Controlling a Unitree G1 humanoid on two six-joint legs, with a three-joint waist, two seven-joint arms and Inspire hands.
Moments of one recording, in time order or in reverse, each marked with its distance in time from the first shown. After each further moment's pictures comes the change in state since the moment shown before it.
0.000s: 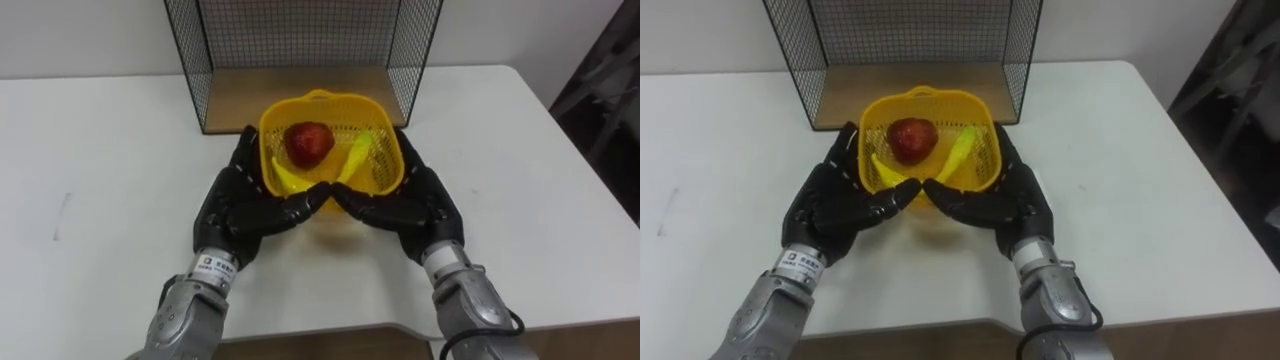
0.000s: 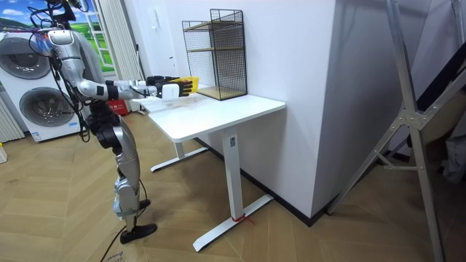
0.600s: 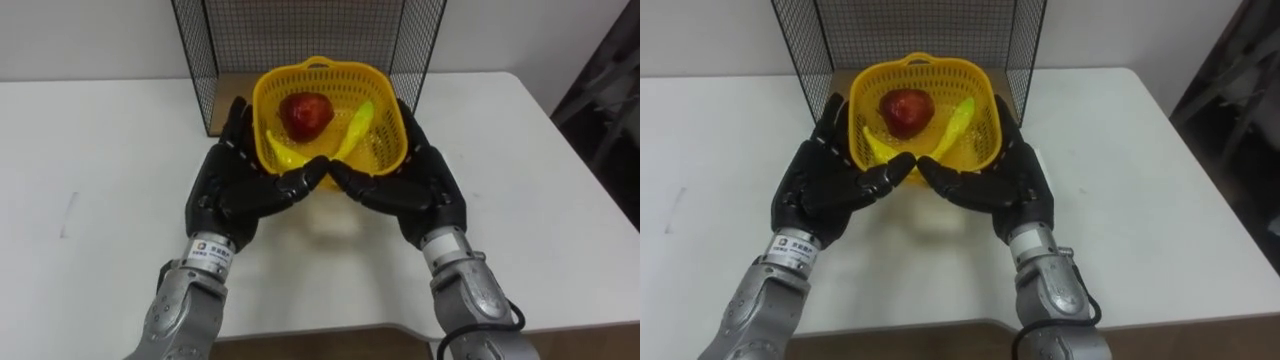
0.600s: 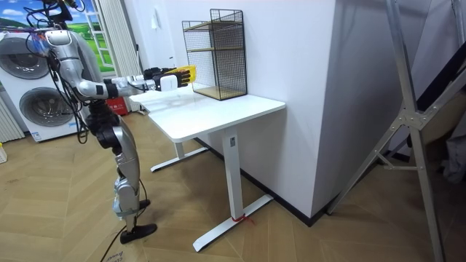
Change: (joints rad) left arm 0.000 -0.003 0.008 -0.112 0.000 -0.009 0.035; right arm -0.002 0.004 0.002 -0.085 0.000 -0.031 -0.018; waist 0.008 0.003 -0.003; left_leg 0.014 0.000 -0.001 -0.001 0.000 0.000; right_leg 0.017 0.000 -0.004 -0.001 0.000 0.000
